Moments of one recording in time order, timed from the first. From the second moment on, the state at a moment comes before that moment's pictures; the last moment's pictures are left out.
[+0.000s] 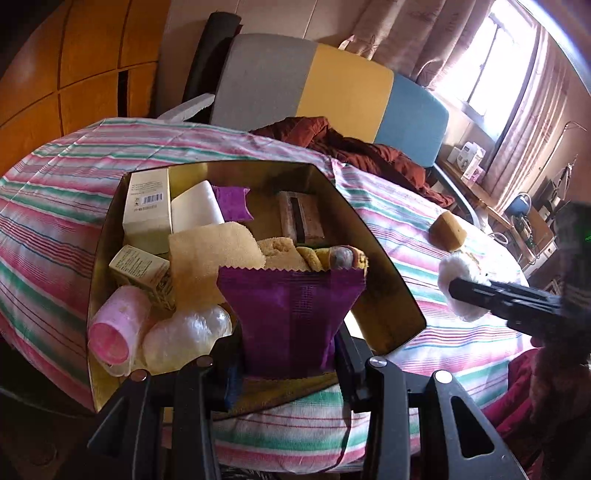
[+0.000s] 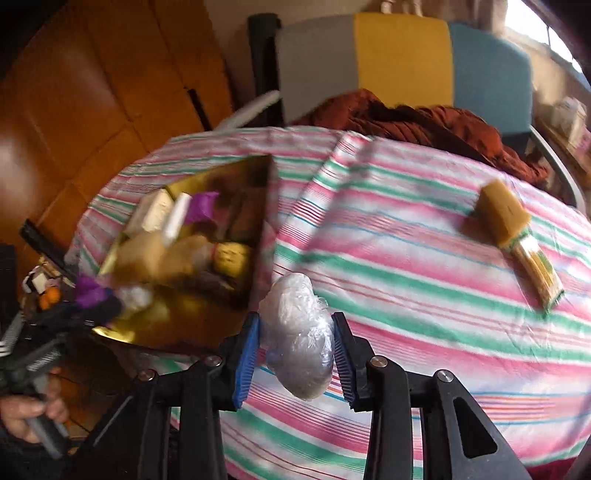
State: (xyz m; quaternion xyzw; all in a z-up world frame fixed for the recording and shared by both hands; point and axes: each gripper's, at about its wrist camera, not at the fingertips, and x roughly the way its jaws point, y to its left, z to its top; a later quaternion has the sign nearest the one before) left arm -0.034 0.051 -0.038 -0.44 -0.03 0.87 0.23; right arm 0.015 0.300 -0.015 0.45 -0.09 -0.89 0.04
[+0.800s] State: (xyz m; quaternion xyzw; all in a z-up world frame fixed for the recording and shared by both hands) left arm -0.034 0.039 -0.032 -0.41 -0.01 0.89 0.18; right arm -0.017 0.217 -0.035 0.45 -0.05 -0.89 0.07
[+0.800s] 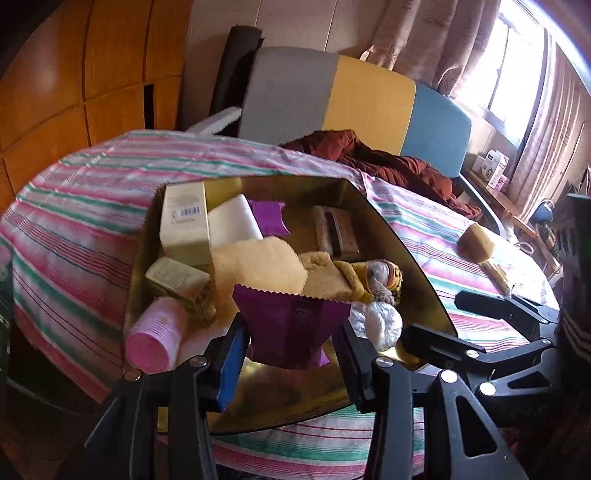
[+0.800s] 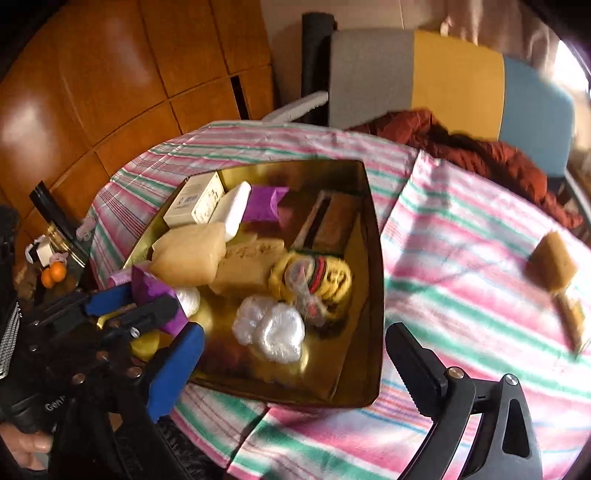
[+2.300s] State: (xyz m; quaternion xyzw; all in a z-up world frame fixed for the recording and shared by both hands) left arm -0.015 0.078 0.016 -0.35 0.06 0.91 0.20; right arm 0.028 0.265 -0.016 0.40 -0.04 -0.92 0.00
